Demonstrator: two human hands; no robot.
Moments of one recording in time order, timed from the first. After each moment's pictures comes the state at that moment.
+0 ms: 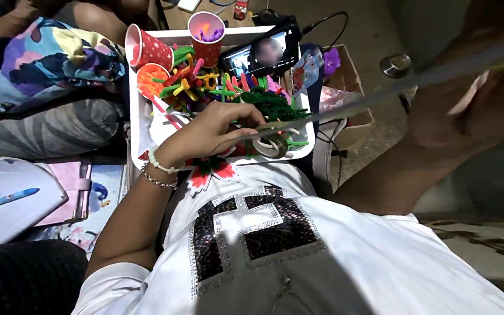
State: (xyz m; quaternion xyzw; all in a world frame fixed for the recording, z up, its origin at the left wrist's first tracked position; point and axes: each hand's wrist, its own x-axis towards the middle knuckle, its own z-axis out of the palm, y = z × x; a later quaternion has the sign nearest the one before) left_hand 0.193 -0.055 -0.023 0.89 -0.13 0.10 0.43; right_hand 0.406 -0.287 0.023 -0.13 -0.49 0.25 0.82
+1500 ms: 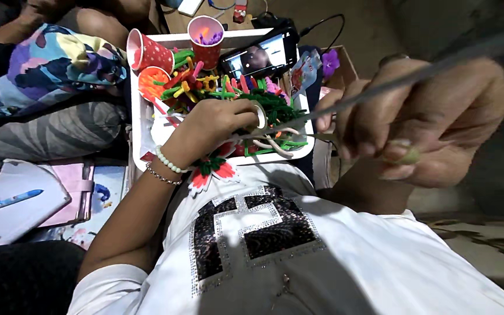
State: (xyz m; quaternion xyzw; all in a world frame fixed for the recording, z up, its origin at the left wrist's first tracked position) left_hand 0.197 -0.051 -0.026 0.97 -0.16 0.18 0.09; right_hand 0.351 -0.274 0.027 -0.27 -0.69 0.17 0.66
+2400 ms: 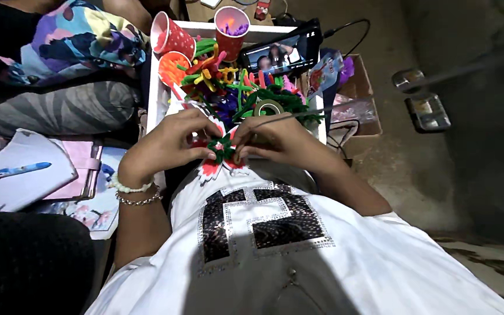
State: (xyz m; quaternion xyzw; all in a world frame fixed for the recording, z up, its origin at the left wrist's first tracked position) left_hand 0.094 -0.035 -0.031 0.94 0.04 0.13 0.31; right_hand 0.317 -0.203 -0.034 -0.43 -0.78 0.19 0.41
